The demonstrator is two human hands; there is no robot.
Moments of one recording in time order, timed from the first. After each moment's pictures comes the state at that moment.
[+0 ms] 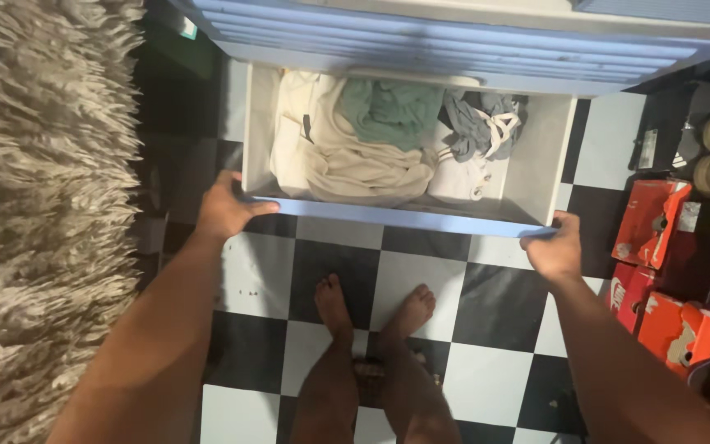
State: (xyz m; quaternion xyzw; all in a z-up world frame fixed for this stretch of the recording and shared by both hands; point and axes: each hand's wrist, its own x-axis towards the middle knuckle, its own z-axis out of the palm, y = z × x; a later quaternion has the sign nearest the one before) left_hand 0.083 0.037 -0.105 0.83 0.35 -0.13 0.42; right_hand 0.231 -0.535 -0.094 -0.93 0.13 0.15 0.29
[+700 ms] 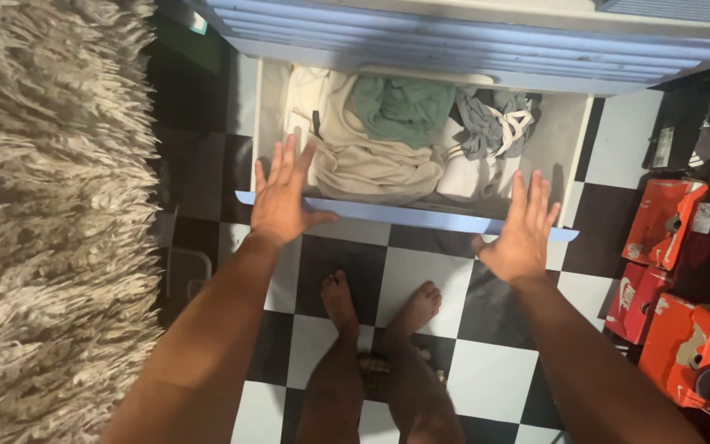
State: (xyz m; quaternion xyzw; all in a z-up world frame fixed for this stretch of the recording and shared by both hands) left_hand 0.122 -0.041 -0.053 0.94 0.13 -0.14 0.27; right_hand 0.214 -0.420 -0.029 -0.97 -0.15 0.13 0.14
